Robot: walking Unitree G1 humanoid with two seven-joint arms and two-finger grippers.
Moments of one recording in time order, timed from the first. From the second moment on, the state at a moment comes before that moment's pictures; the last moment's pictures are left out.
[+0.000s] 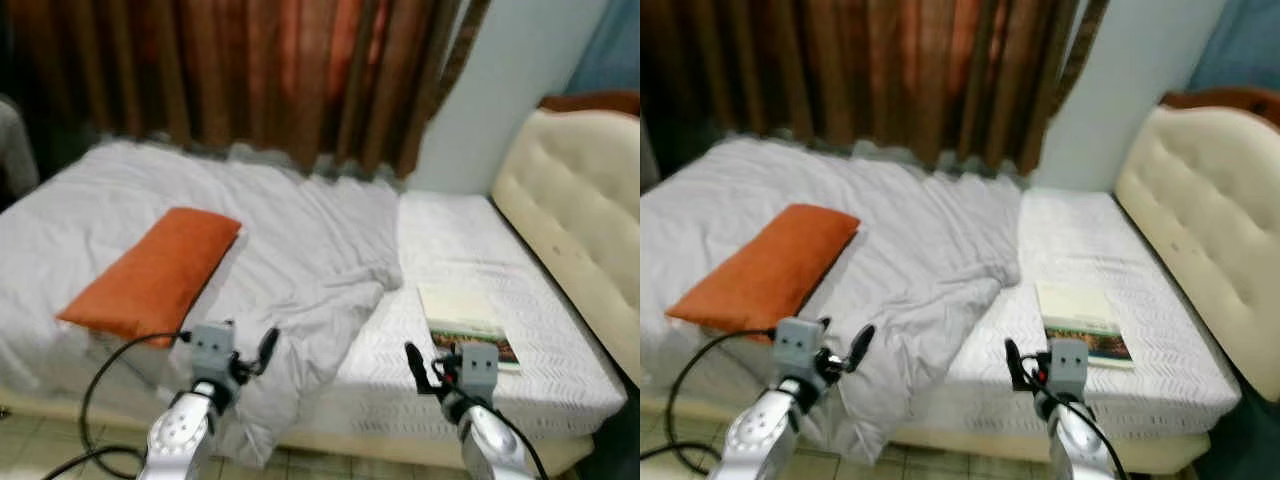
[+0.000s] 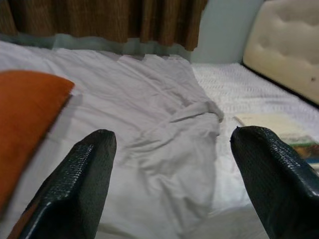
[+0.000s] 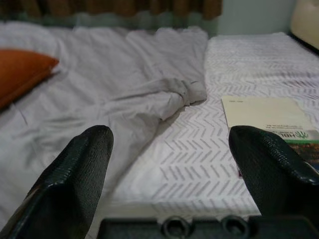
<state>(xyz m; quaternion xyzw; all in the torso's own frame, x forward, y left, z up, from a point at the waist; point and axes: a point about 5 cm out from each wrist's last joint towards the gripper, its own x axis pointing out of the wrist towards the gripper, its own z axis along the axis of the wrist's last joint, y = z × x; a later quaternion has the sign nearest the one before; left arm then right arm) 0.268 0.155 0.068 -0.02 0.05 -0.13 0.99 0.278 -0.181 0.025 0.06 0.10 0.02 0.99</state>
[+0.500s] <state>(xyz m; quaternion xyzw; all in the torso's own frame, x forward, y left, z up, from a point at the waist) 0.272 0.151 0.071 -0.01 0.05 -0.14 0.99 0.280 -0.180 0.026 0.06 0.10 0.03 0.99</state>
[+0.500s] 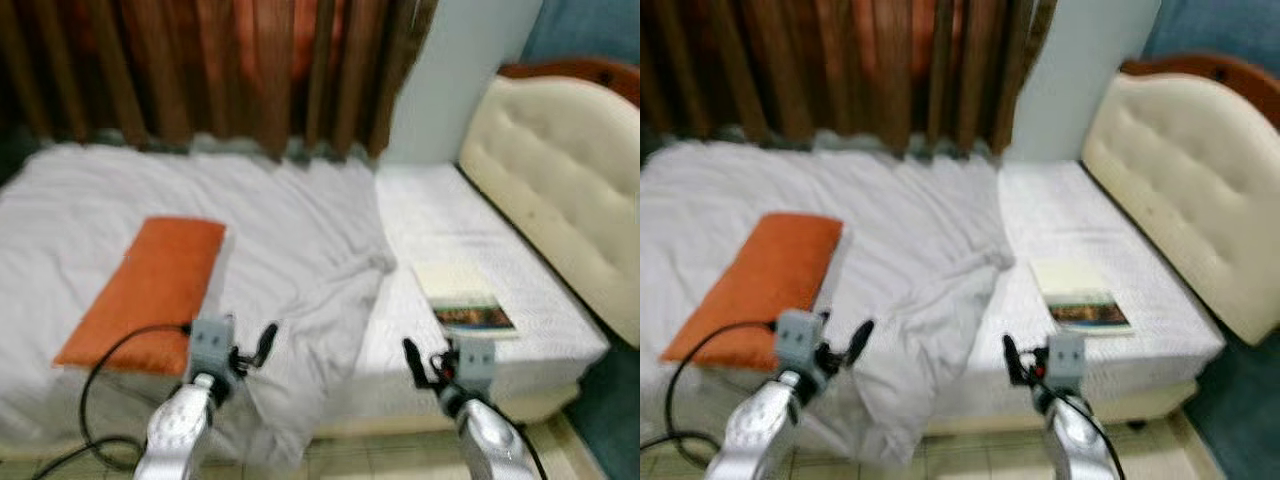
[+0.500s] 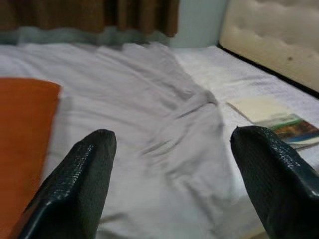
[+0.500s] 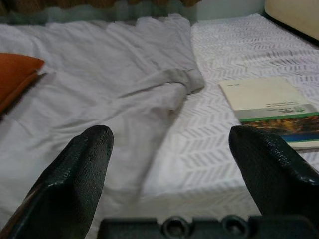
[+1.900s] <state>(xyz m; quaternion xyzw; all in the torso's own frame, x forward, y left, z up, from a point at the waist) 0.280 0.153 0.083 0.03 0.02 -0.10 0.99 0.287 -0.168 0.029 0.08 0.09 0.07 0.99</state>
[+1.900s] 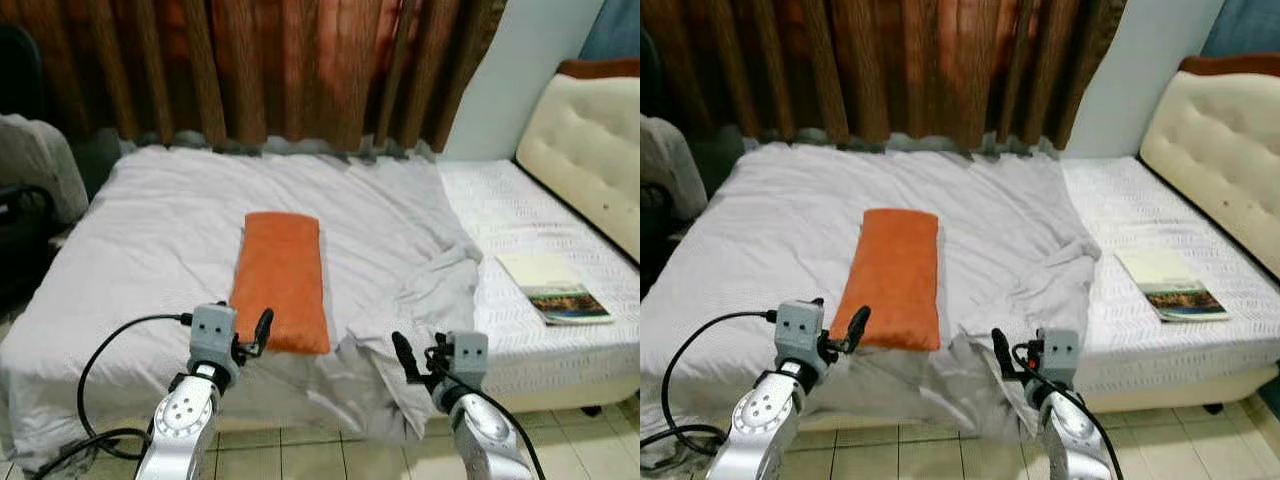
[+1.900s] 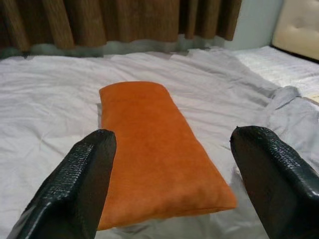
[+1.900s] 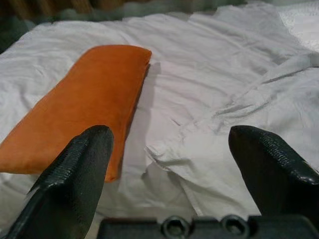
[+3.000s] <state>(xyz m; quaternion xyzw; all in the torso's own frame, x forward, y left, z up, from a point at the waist) 0.288 0.160 0.086 0.03 0.02 -0.09 1.00 0.291 -0.171 0.032 0.08 0.10 0.08 0.99</state>
